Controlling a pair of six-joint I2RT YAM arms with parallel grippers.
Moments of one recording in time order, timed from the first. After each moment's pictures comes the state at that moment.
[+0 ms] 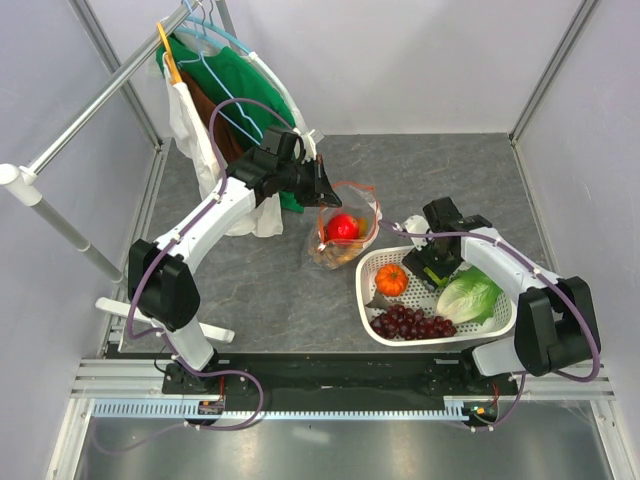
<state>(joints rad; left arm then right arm) -0.50 1.72 1.58 -0.57 0.53 -0.56 0.28 1.41 0.91 -0.82 0.00 -0.47</state>
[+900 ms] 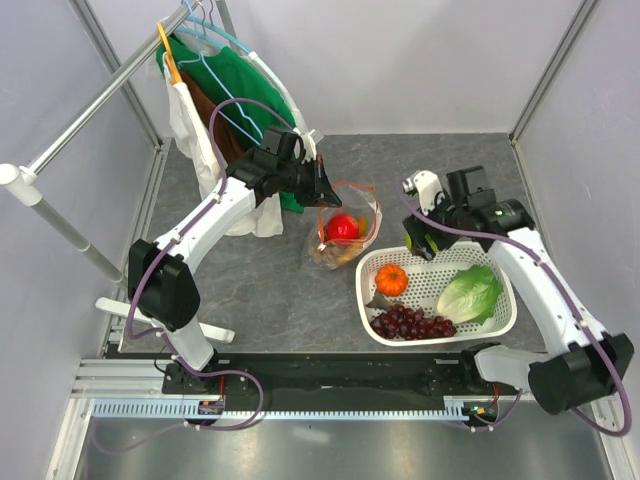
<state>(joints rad) -0.50 1.72 1.58 -0.57 0.53 -0.56 0.29 1.24 1.18 -0.94 -0.20 -0.40</state>
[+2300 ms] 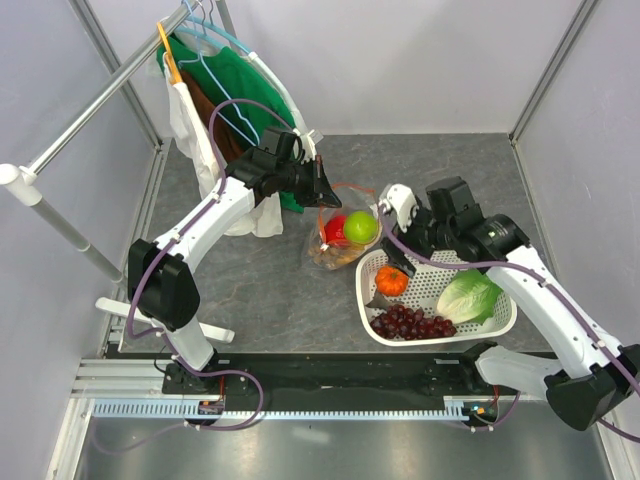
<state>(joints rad) -0.49 1.72 1.58 -0.57 0.56 -0.56 0.51 1.14 1.24 -0.84 -0.30 -0.35</state>
